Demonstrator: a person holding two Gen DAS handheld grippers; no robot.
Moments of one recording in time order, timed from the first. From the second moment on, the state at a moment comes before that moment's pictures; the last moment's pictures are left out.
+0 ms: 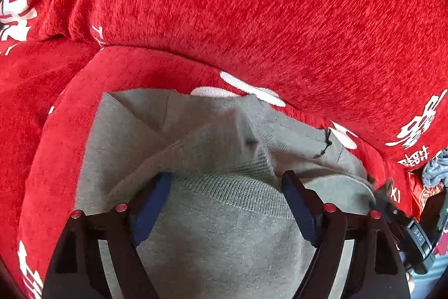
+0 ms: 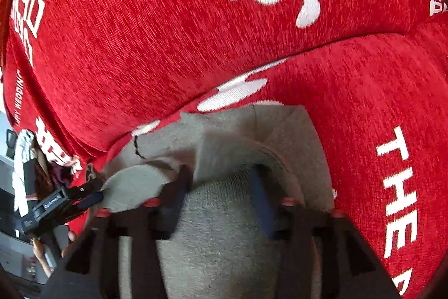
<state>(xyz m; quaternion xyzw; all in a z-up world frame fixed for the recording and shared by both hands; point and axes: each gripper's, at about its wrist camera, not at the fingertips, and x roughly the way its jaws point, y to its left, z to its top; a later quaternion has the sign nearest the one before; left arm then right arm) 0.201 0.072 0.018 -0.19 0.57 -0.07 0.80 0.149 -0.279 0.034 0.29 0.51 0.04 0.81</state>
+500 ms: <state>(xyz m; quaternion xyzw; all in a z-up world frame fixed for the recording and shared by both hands) 0.185 0.024 0.023 0.00 0.54 -0.05 0.84 0.163 -0.216 0.037 0.09 0.55 0.03 0.83</state>
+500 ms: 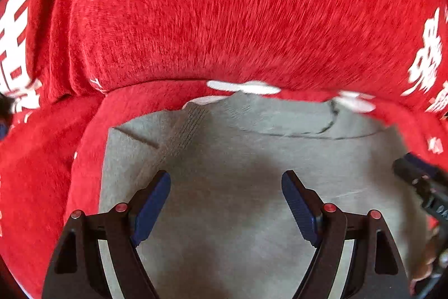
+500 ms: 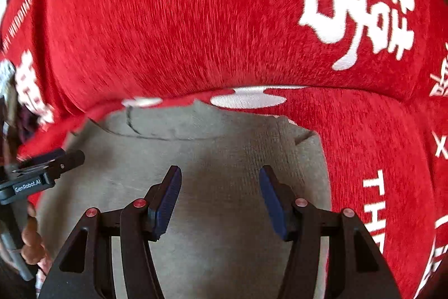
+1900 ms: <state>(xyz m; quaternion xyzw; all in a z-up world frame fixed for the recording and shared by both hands) -0.004 0.023 0.049 0.02 0.45 -0.04 0.89 -0.012 -0.145 0.072 0.03 0.49 0.06 0.87</state>
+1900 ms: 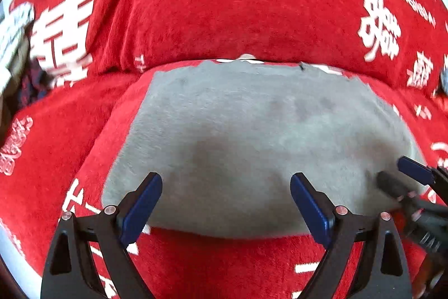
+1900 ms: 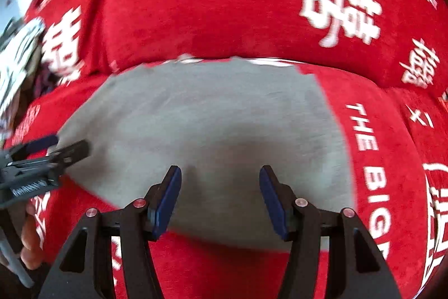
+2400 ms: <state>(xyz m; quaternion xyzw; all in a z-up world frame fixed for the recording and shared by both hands) -0.029 0.079 0.008 -0.02 0.48 -0.01 0.88 -0.053 -0.219 0.057 0.09 0.48 0.04 0.87</state>
